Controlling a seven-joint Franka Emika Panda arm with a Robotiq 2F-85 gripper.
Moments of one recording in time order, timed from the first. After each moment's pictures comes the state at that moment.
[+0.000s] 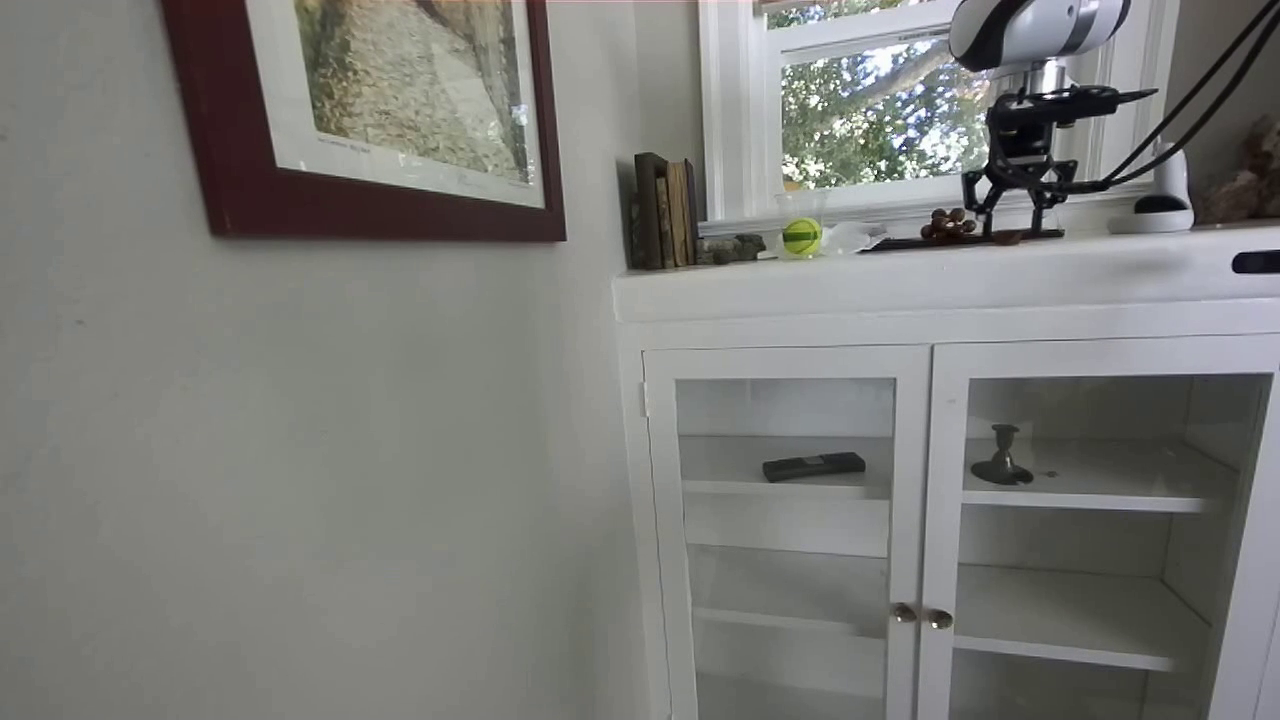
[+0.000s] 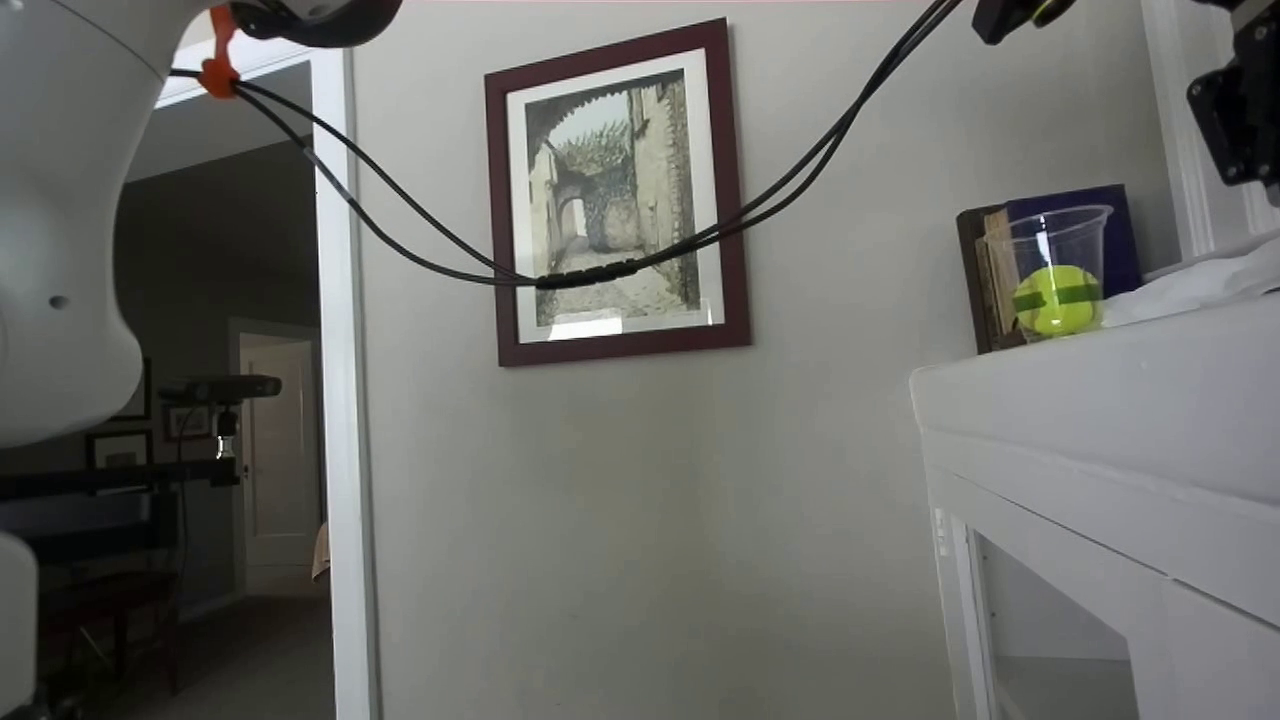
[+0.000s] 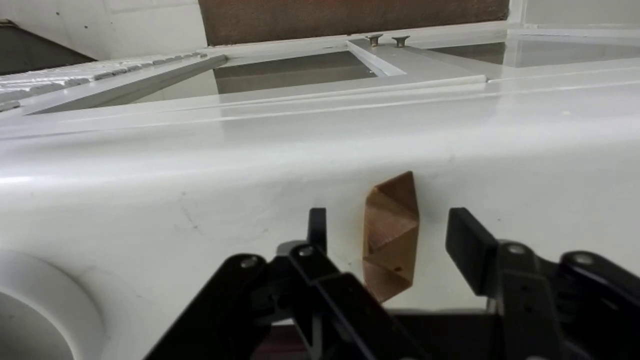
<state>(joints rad) -0.41 0.35 -0.33 -1.47 0.08 1.91 0.20</state>
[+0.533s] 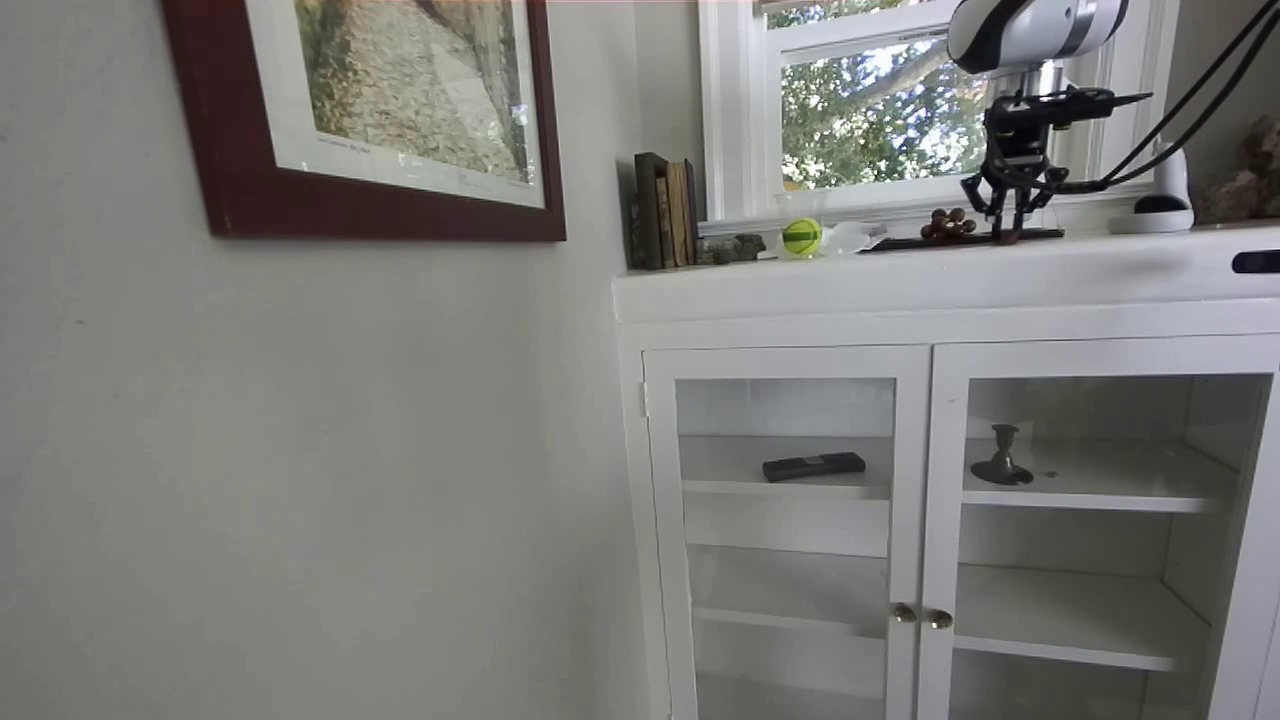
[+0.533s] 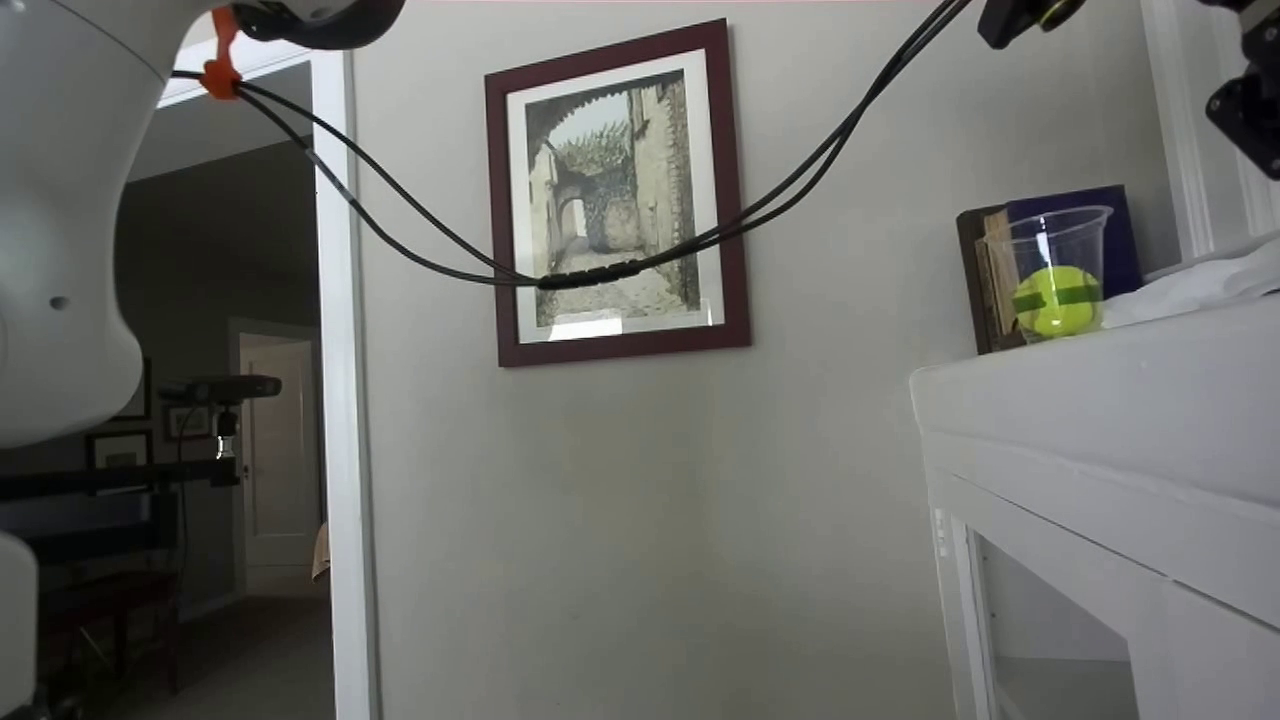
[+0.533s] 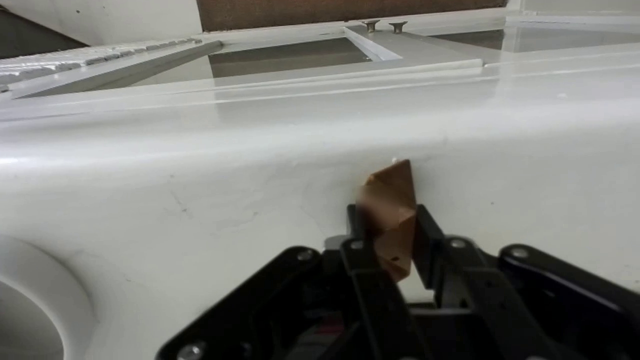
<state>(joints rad) -0.41 0.36 -0.33 -1.47 0.08 1.94 0.20</state>
